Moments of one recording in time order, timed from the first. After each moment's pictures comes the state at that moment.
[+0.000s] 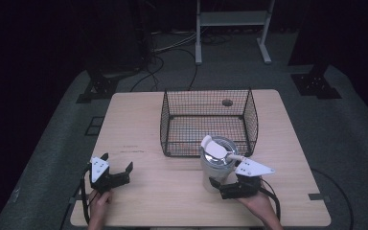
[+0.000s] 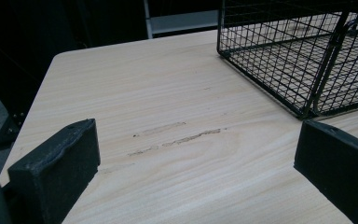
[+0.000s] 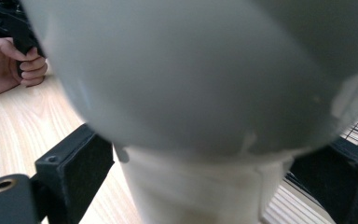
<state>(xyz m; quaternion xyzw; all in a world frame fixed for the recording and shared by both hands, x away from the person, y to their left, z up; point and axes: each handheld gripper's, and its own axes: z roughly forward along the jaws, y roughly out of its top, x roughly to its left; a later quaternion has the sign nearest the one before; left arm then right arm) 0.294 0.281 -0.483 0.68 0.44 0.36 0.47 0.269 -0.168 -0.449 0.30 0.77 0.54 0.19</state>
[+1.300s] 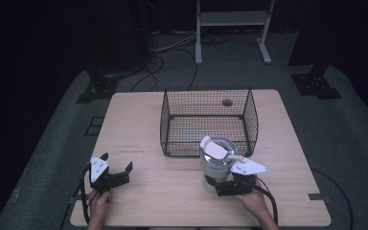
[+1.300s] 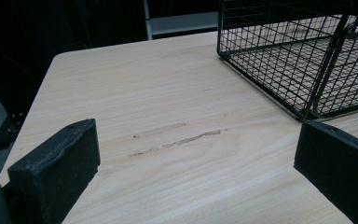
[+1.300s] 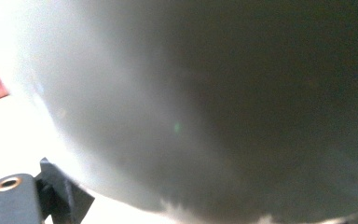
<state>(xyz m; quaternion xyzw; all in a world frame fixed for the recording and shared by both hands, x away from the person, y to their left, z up) 0.294 0.282 -0.482 0.67 0.44 0.36 0.47 0.277 -0.158 -0.453 0.29 0.76 0.55 0.19</state>
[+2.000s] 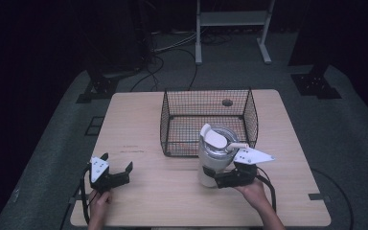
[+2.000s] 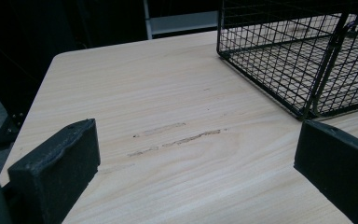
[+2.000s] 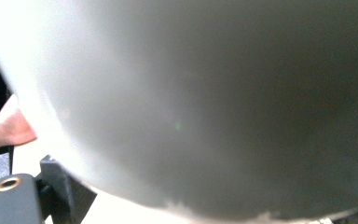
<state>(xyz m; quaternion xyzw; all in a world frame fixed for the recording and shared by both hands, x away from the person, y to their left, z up) 0.294 0.281 -0.482 0.67 0.45 0.36 0.47 0.287 -0.156 -0.414 0.27 0.74 0.60 0.16</state>
